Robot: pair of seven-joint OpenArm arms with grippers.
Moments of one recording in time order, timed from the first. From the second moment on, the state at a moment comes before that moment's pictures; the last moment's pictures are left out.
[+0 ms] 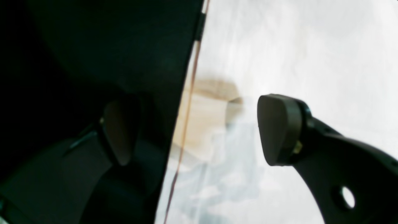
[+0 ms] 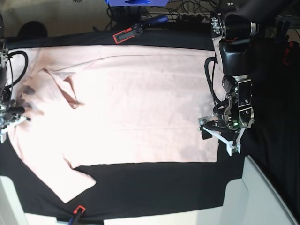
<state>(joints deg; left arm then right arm) -16.0 -6.3 -13.4 56.2 -0.6 -0.3 38.6 27.5 26.2 -2.6 12.1 16.9 11.9 -3.8</state>
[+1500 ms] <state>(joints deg) -12.8 -6.8 -13.6 58.1 0.1 -0.5 34.9 26.9 26.1 -2.7 14.7 16.7 11.6 -5.6</state>
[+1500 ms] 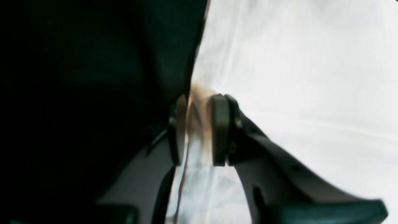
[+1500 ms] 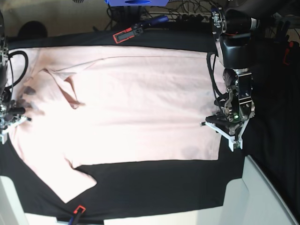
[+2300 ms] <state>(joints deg) -13.5 -6.4 -13.8 62.3 -0.4 -0.3 37.9 26.1 26.0 4.7 17.8 16.5 11.9 -6.3</state>
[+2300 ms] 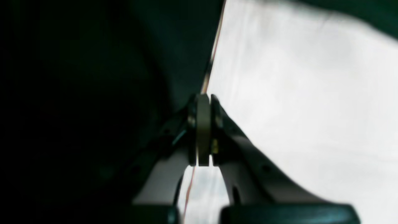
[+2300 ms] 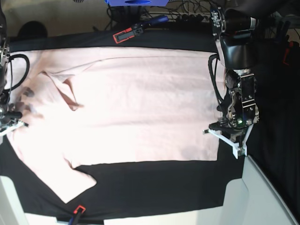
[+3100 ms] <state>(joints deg) -18.1 -15.2 -12.9 49.5 -26.6 -6.4 37.4 25.4 26.0 4.7 17.8 16.4 12.1 -6.2</state>
